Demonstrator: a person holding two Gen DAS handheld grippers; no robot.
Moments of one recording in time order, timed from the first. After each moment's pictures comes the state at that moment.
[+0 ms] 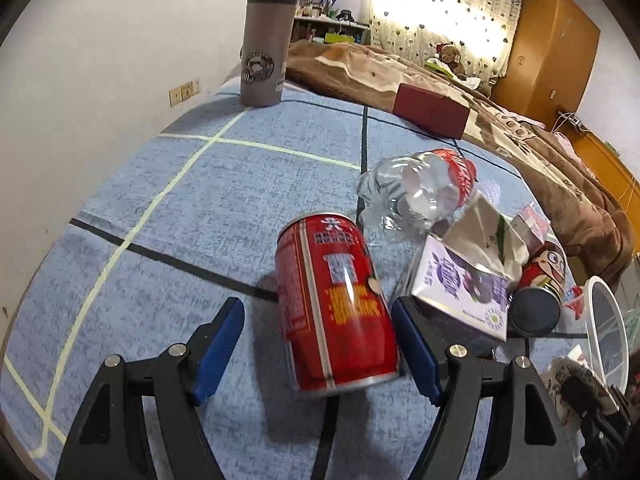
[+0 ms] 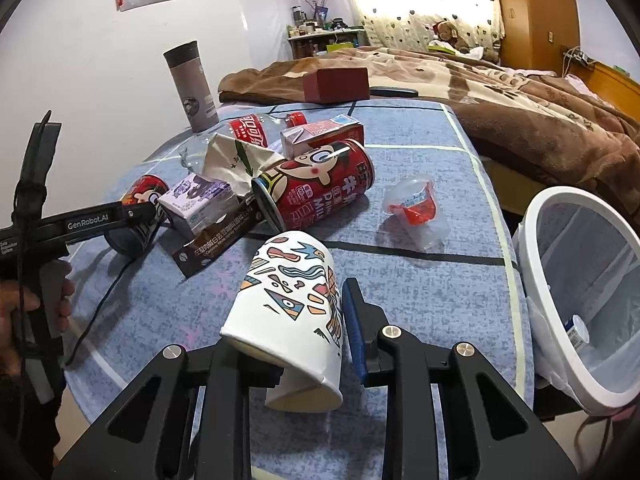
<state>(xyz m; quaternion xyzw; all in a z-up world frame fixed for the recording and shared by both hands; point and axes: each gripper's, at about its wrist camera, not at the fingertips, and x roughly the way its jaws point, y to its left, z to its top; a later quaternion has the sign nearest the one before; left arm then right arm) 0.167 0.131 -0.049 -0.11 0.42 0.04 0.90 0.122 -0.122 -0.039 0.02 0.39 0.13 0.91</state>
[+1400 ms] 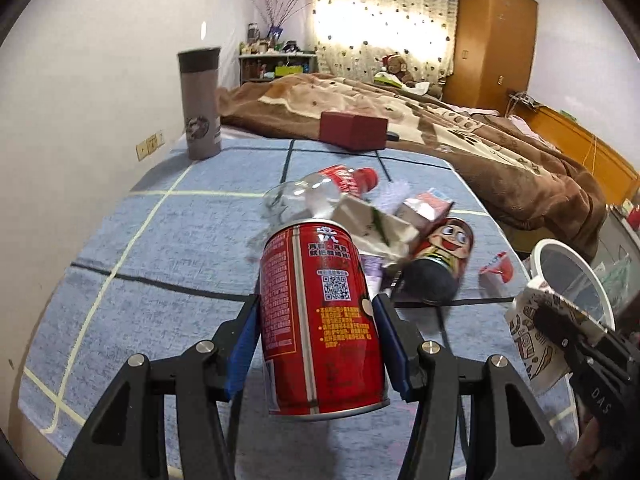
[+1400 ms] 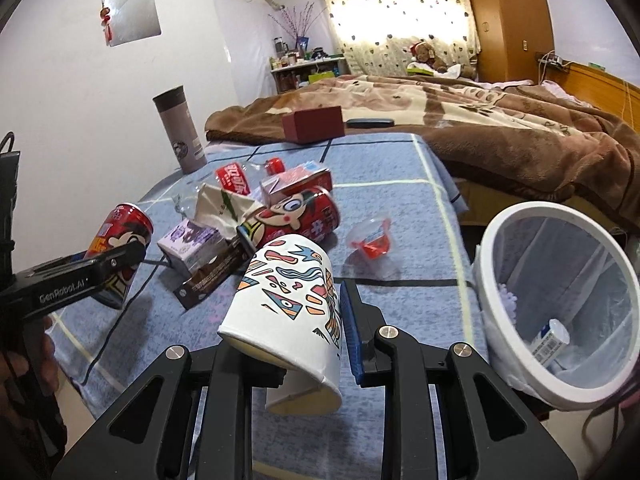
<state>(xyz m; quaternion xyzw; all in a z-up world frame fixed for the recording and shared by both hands) 0.115 0.057 -0.003 -0.04 0.36 -0.01 0.93 0.114 -0.141 -0.016 0.04 0.34 0.11 0.94</state>
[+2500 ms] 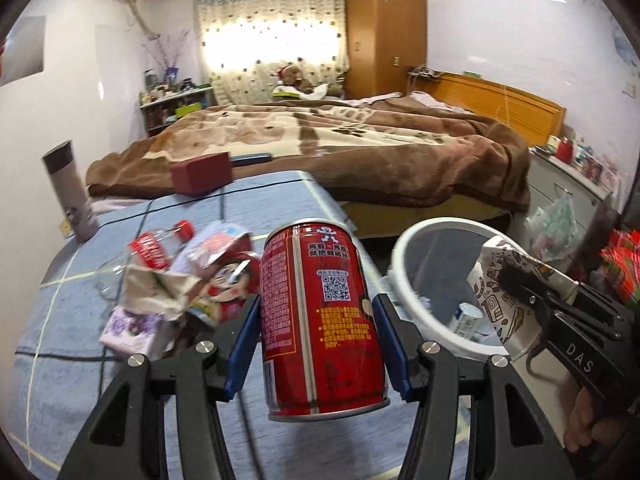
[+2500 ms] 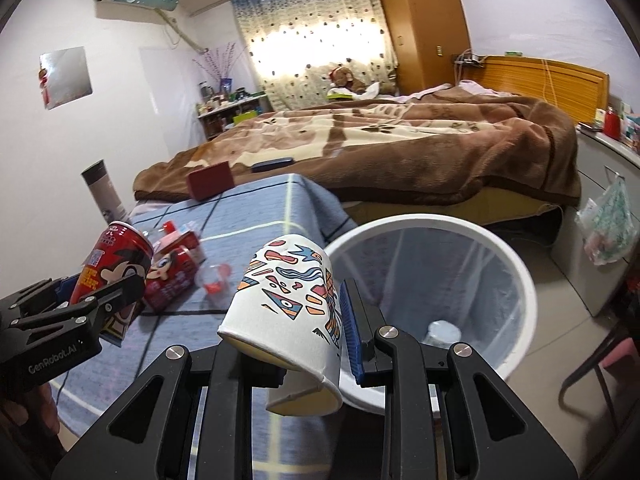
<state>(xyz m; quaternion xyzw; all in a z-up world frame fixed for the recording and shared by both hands) 0.108 -0.112 0.029 0.05 0.32 -0.16 0.93 0.097 -0.250 0.002 0.09 0.29 -0.02 0.95</state>
